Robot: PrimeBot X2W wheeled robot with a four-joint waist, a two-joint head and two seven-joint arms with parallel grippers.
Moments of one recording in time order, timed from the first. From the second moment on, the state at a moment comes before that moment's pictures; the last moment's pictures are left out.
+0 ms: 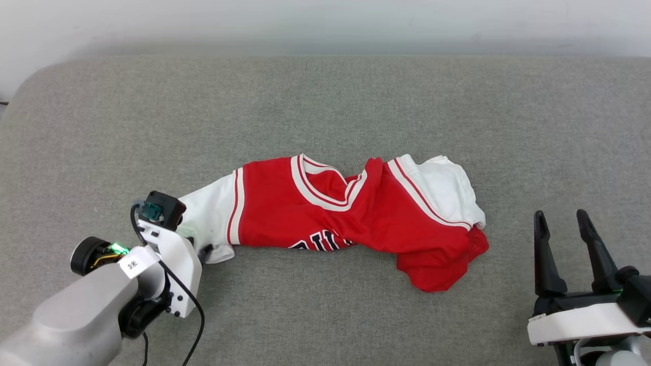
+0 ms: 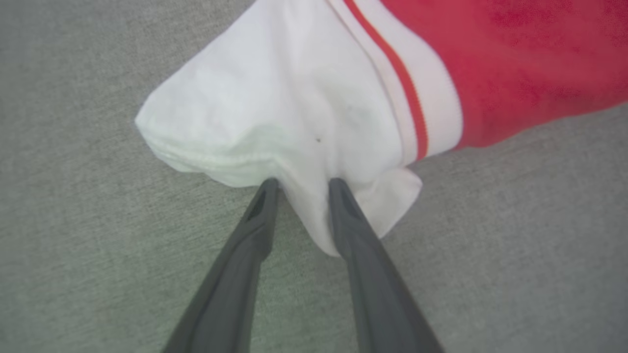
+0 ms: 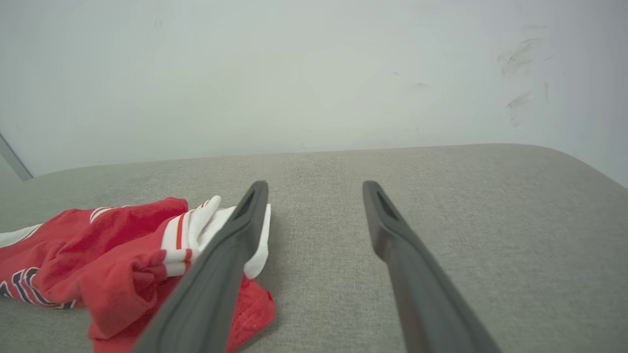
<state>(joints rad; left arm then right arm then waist) -0.76 0.70 -1.21 0.49 -1.10 0.03 0.16 -0.03 -0.05 -0.09 0.03 0.15 0.13 -0.26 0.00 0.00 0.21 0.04</state>
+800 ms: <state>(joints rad) -0.57 0.62 -0.91 0.25 -0.88 0.39 -0.26 -0.32 -0.35 -0.06 -0.01 0.11 0.13 -0.26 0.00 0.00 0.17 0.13</state>
